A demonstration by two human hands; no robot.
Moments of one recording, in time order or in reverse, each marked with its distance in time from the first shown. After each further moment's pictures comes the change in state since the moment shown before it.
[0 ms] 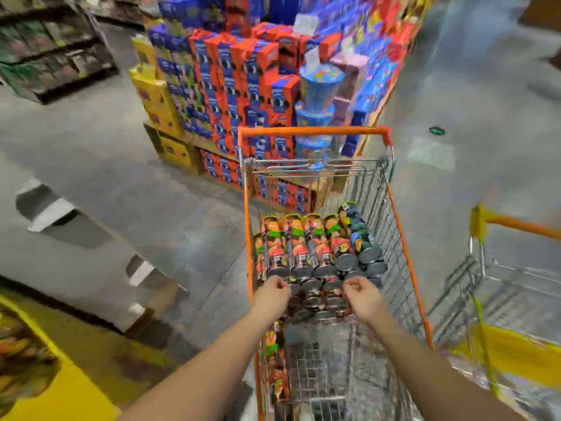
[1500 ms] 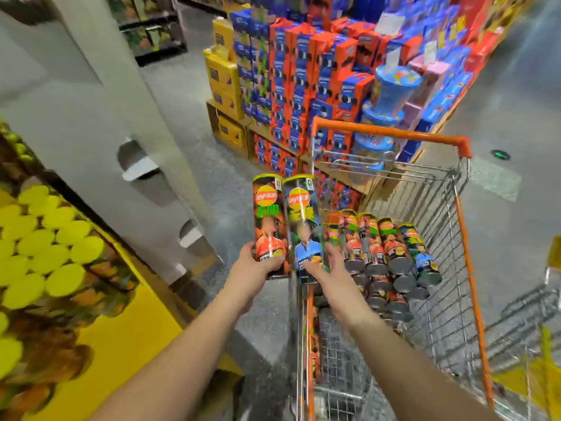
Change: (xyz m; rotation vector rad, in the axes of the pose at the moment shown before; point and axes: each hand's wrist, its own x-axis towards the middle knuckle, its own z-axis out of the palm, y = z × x) left_hand -0.088 -0.050 -0.150 -0.650 0.210 0.062; right_hand -0.104 -0.137 0.099 0.442 -0.375 -0.226
